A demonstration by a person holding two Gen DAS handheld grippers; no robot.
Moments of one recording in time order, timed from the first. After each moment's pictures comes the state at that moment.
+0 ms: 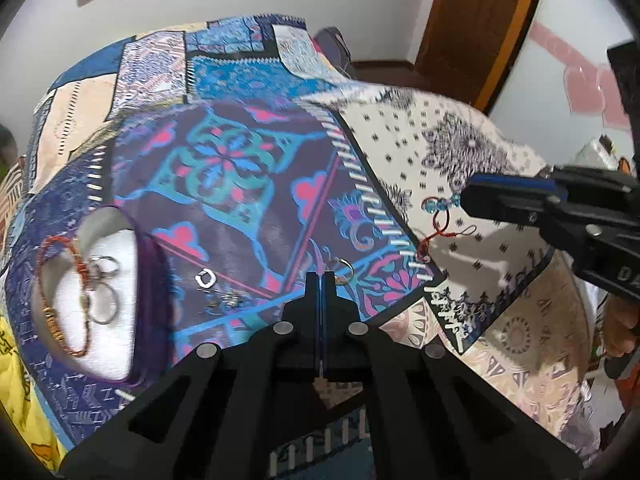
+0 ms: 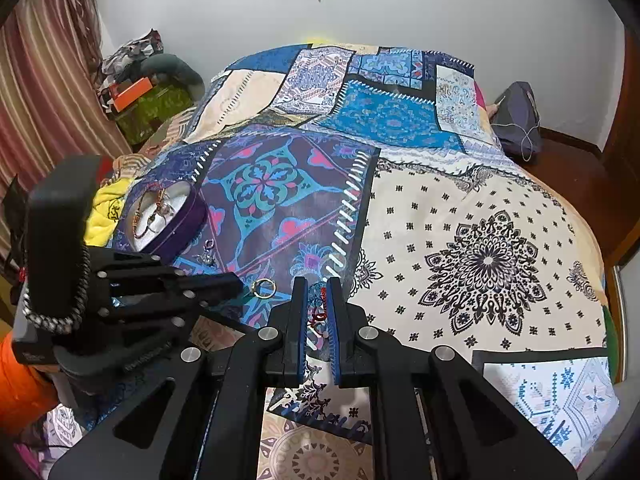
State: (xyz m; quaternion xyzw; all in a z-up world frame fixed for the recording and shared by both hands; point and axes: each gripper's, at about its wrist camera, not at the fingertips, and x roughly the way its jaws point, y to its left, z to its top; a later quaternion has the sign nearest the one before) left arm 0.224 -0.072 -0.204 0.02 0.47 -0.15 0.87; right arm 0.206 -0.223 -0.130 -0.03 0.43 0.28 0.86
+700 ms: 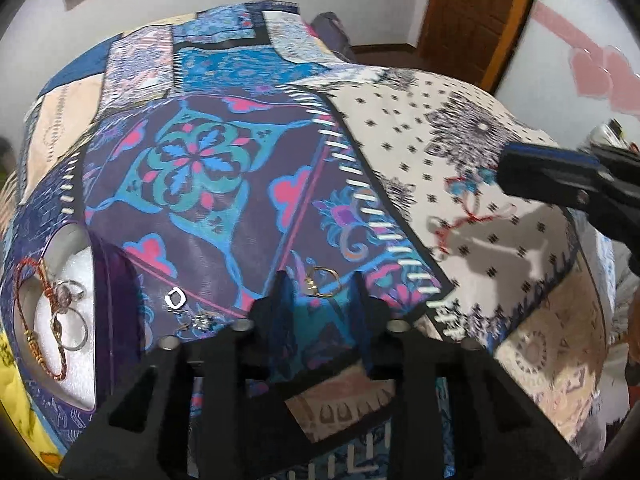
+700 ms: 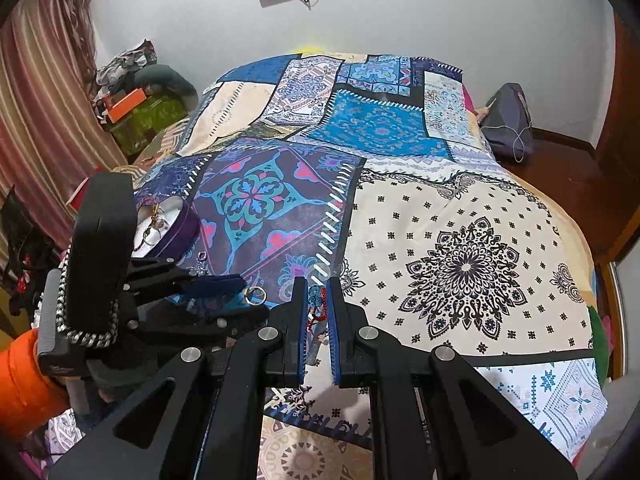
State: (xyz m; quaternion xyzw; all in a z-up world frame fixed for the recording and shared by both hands) left arm 0.245 -0.096 -0.225 0.05 0.49 -0.14 0.86; right arm 0.210 -0.234 -0.126 -0.02 0.43 0.27 0.86
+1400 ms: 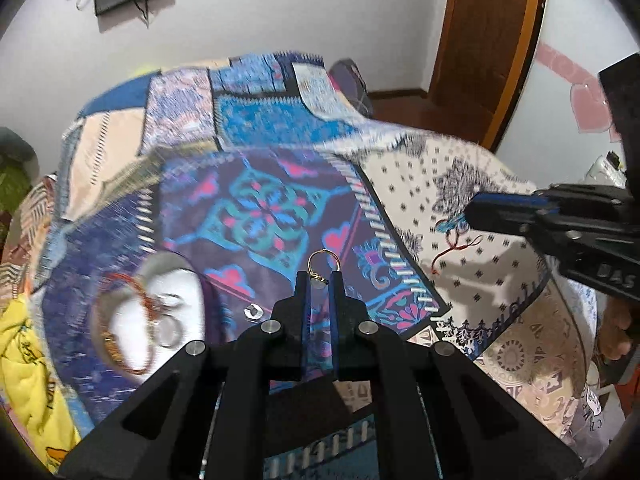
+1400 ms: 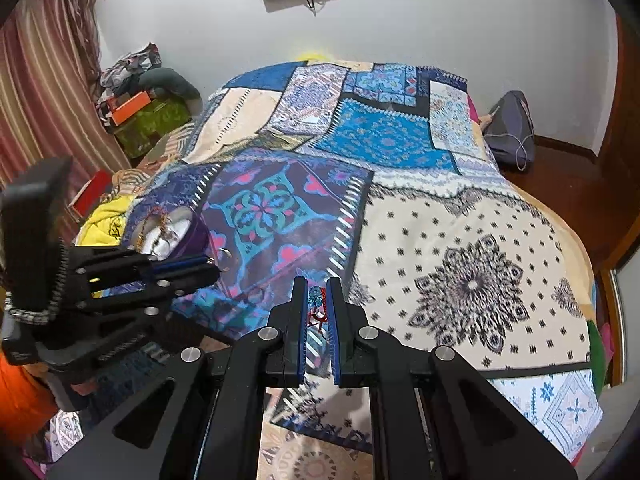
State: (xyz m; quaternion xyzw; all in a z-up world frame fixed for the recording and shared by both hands) left arm 0.215 -0.061 -0.162 0.04 0.41 -0.12 0.90; right arm 0.212 -0.219 -0.109 -0.02 0.41 0.28 0.87
